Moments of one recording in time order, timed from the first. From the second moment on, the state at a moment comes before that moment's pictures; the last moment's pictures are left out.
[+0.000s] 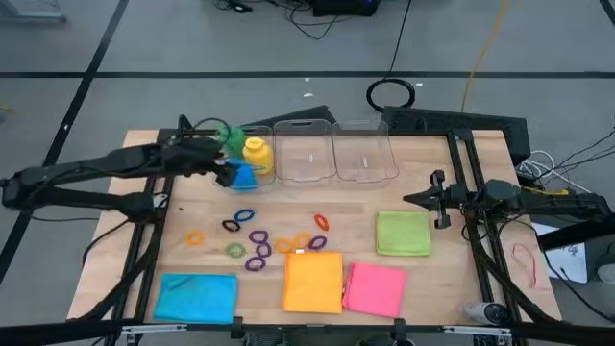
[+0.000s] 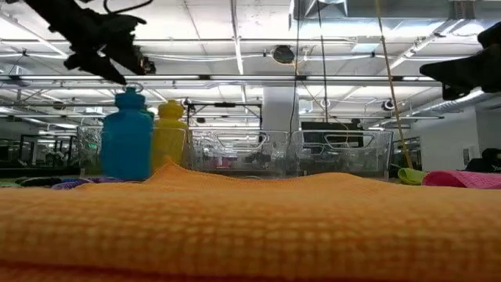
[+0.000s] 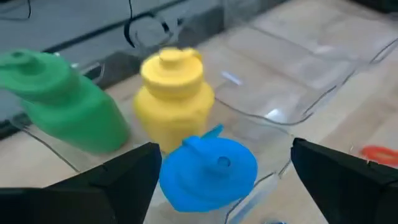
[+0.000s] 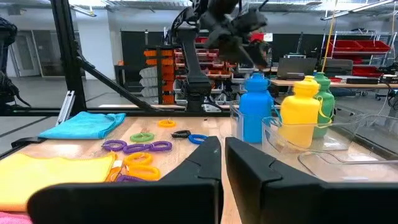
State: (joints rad) left arm 0.28 0.94 0.94 -0.74 -0.29 -0.42; right arm 0.00 0.01 0.01 0.10 0.00 0.00
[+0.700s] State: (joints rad) left arm 0.14 0.75 0.94 -0.58 -0.17 -0.18; right arm 0.00 0.01 0.01 0.10 0.00 0.00
